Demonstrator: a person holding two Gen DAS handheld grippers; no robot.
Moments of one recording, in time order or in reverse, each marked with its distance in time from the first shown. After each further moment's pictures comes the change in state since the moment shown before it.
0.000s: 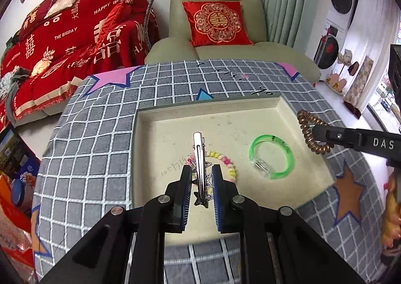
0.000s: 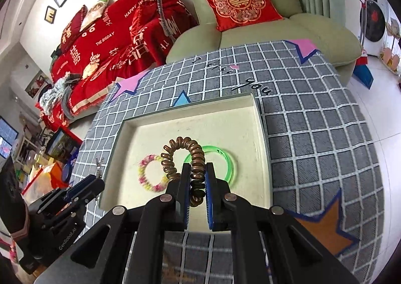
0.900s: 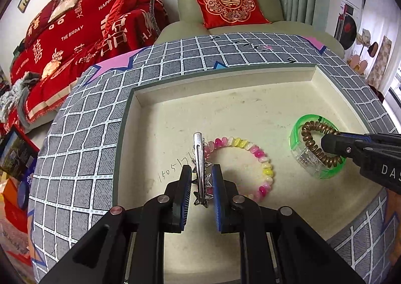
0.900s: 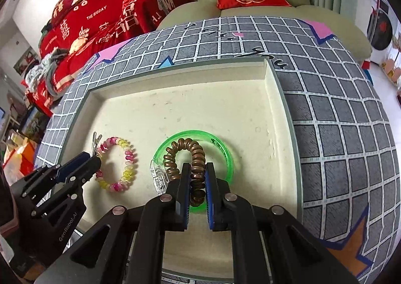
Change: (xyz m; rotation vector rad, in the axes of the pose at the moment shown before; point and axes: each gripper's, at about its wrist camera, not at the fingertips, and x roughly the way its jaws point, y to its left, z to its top) left arm 0.065 -0.008 -0.014 0.050 0.061 0.142; right arm 0.078 0.000 -0.014 -0.084 0.091 -0.090
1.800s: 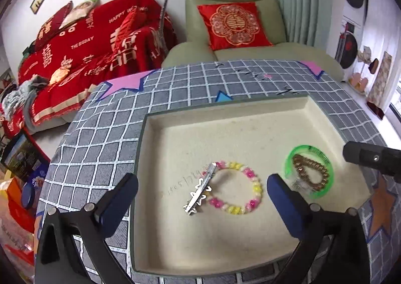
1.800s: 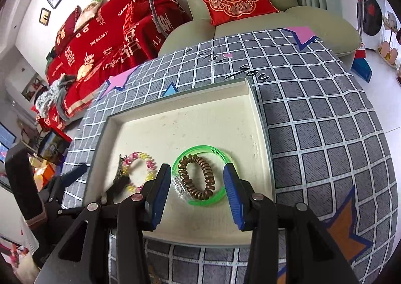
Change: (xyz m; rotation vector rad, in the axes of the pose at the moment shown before) left arm -0.040 0.004 0.013 -0.047 -0.103 -0.013; right arm -0.061 -0.019 -0.006 0.115 -0.105 0.091
